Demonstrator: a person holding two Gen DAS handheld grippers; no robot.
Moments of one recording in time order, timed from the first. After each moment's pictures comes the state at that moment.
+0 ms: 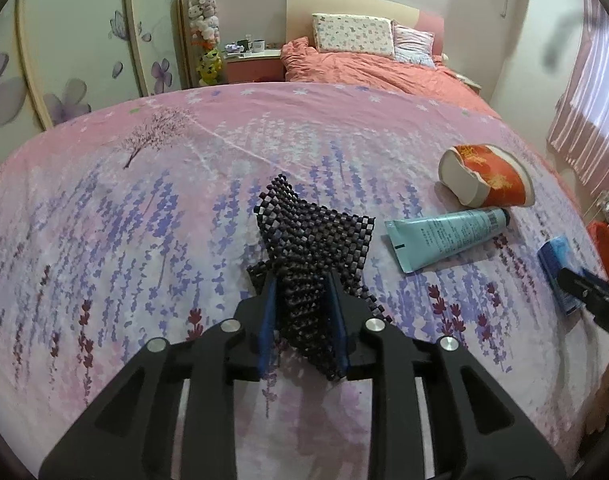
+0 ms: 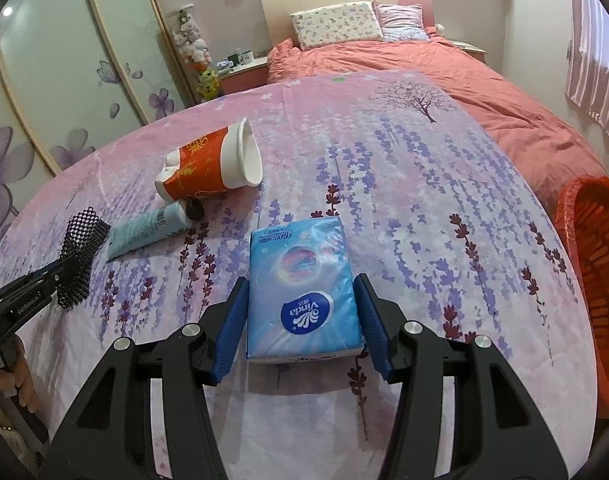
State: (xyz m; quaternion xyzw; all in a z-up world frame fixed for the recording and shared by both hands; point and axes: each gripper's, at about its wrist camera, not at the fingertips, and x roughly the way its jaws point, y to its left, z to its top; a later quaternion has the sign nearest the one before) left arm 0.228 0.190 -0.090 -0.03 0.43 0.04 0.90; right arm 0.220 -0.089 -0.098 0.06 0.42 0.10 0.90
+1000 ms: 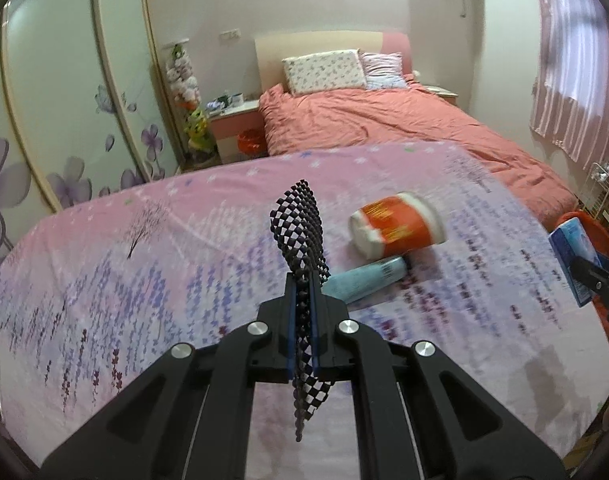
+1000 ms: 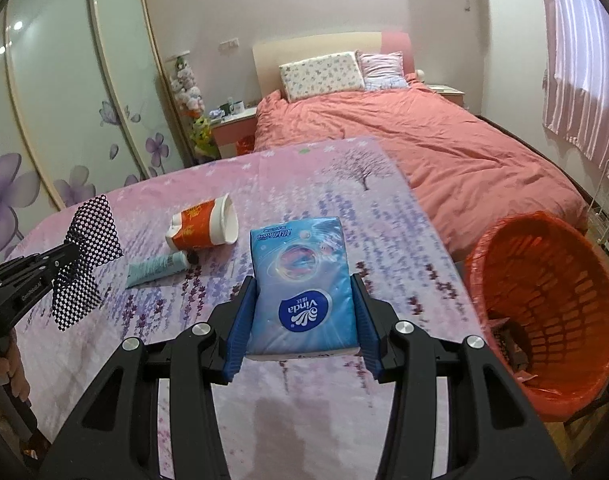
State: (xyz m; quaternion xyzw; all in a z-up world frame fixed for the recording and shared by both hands) left arm 0.204 0.104 -0.005 0.05 0.36 0.01 0.93; right arm 0.169 -0.148 -0.034 0.06 0.34 0.07 0.94
